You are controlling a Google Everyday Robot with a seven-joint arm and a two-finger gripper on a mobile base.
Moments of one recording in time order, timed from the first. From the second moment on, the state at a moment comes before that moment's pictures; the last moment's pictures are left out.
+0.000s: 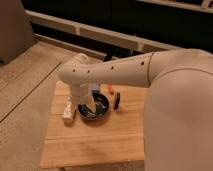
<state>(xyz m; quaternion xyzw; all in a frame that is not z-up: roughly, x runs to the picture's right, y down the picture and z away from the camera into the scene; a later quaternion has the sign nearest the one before) -0.107 0.103 0.703 -0.26 0.23 0.64 0.68</state>
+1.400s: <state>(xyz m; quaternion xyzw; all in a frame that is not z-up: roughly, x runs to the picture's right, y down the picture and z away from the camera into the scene) -0.124 0.065 0.747 -0.22 0.17 0.61 0.74</state>
